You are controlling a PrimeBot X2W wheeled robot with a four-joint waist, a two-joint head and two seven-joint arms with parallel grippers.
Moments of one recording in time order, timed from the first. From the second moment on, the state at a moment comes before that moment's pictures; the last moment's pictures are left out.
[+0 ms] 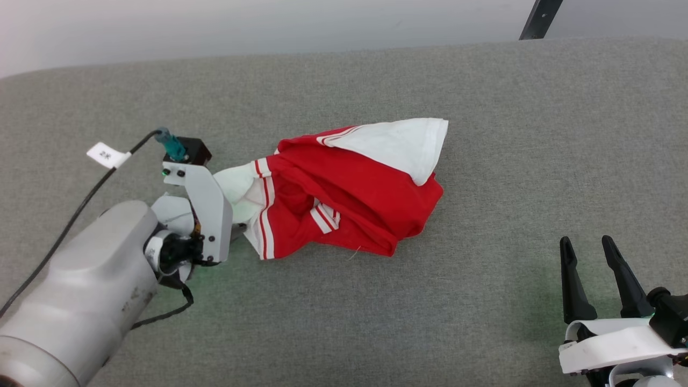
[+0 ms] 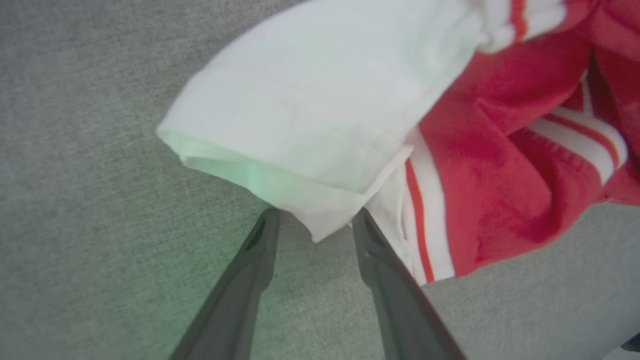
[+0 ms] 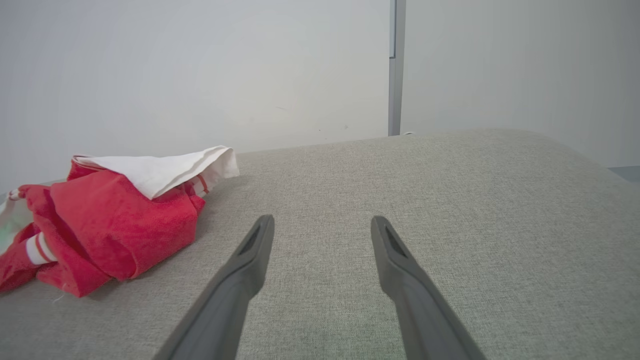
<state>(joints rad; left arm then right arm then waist) -1.00 0.52 -1.10 0.78 -1.26 -0.03 0.54 -0.09 -0.11 -0.01 0.14 0.26 0.13 -0.26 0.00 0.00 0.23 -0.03</state>
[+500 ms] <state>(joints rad) -1.00 0.52 -1.11 0.78 -1.24 -0.06 0.52 -0.08 -0.11 -0.02 0.14 0.26 0.13 -0.26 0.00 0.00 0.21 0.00</state>
